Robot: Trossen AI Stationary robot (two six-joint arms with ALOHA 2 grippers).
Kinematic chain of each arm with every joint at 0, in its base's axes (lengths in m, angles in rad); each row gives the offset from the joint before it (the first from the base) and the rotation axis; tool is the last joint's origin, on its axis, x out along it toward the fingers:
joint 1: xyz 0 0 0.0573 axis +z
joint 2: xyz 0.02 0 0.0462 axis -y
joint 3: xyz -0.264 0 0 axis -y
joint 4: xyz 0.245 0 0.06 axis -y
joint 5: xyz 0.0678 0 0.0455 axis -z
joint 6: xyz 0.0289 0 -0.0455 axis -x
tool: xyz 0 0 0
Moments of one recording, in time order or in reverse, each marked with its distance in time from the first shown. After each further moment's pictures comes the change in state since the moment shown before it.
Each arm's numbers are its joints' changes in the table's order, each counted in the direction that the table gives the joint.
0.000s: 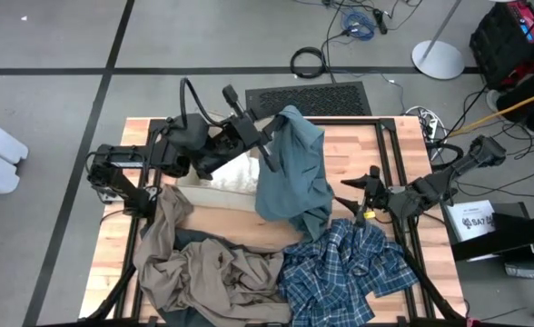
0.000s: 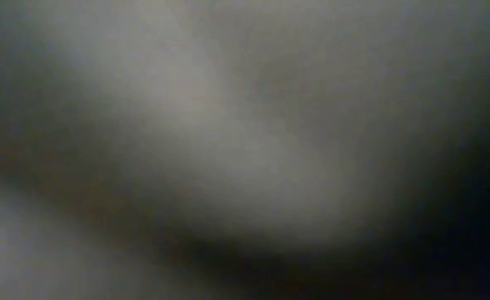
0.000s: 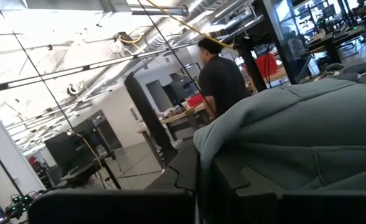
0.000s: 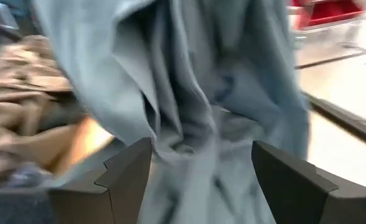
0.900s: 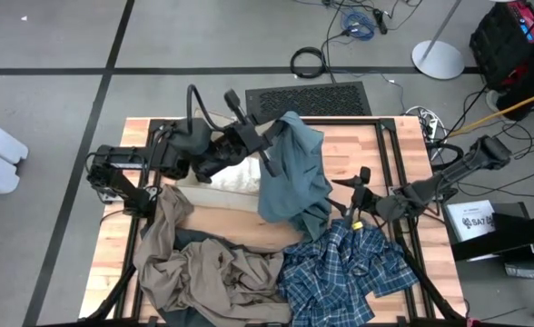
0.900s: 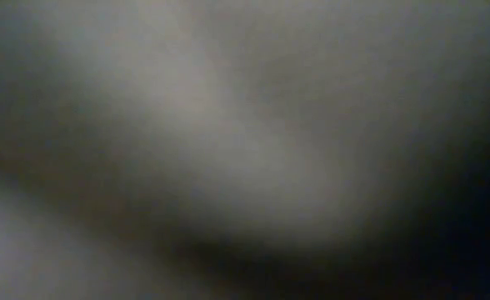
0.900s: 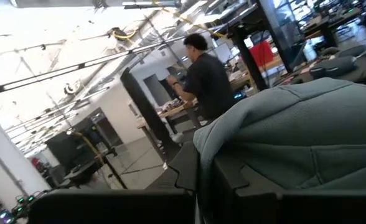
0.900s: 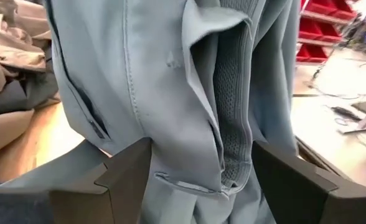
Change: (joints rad) left arm -0.023 0.000 0.000 -0.047 -0.017 -0.025; right arm -0.066 -0.238 0.000 0.272 0.041 0.281
